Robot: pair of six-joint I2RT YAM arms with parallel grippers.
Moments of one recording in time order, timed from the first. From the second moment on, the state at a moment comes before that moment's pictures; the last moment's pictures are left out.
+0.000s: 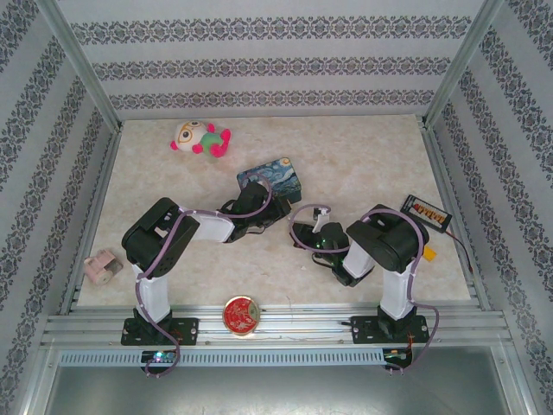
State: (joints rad) left arm -0.63 1.91 0.91 0.41 0.21 -1.13; right arm 0.63 1.93 0.31 1.29 -0.11 0.86
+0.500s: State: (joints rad) left arm -0.63 1.91 0.91 0.41 0.21 -1.14; right arm 0.60 1.93 0.31 1.29 -0.15 0.89
